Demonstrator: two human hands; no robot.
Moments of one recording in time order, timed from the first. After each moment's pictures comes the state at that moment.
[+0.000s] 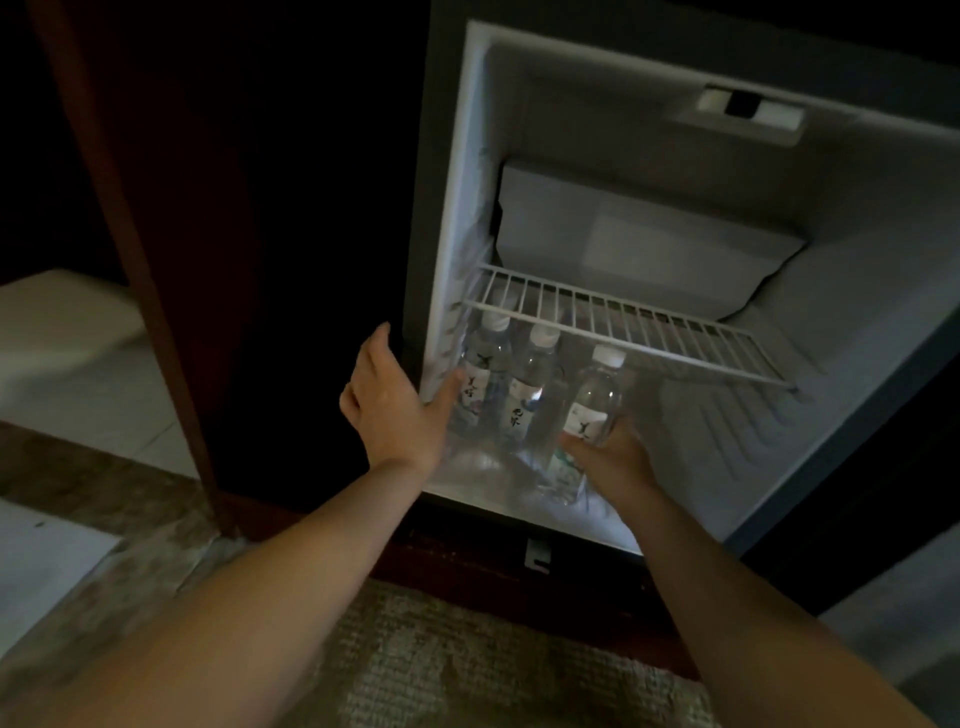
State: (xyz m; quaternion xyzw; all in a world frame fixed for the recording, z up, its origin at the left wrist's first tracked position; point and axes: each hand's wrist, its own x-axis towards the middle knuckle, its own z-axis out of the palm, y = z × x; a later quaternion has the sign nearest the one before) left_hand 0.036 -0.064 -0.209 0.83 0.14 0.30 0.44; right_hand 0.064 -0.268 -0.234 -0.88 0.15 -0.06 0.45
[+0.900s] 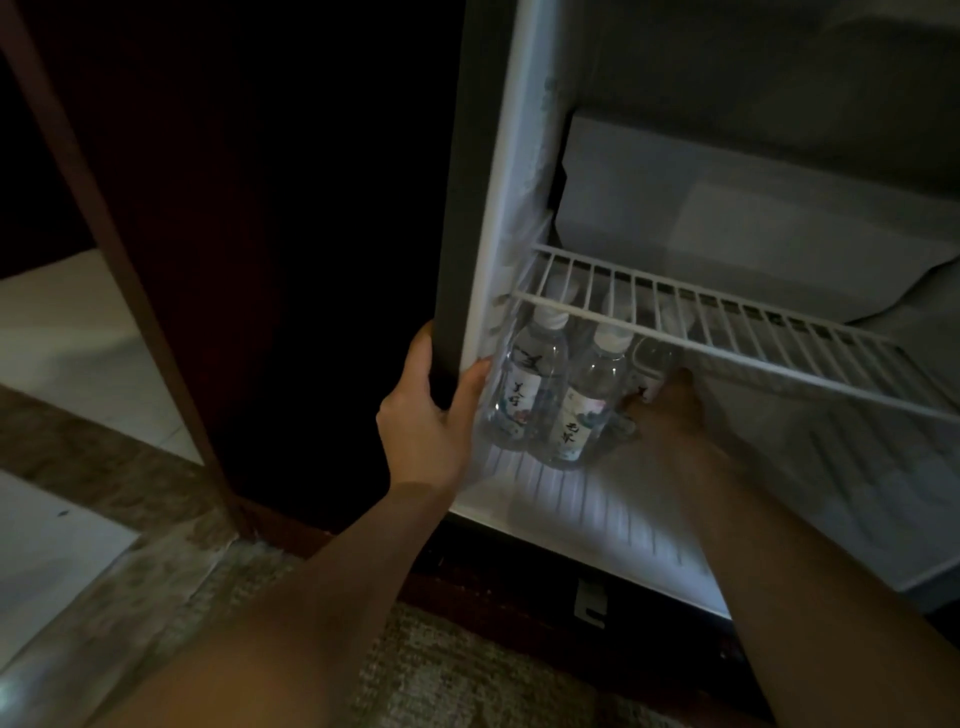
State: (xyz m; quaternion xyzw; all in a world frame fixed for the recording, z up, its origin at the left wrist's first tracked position) left_hand 0.068 -0.054 -0.240 0.75 0.05 0.36 0.56; right_hand 0.171 -0.265 -0.240 -0.88 0.17 -0.08 0.45
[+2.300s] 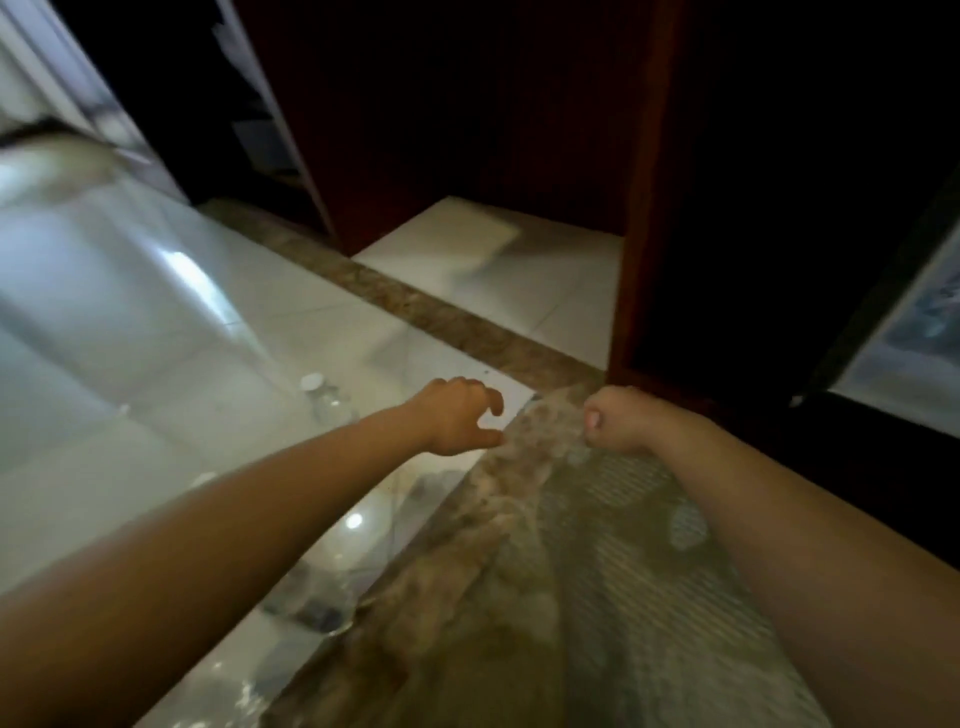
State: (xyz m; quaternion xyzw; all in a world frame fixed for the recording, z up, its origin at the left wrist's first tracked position) left_hand -0.161 0.257 -0.233 0.98 0.04 -0.18 0.01; right_hand -0.071 0.077 -0.247 -0.91 -0.30 0.27 0.12
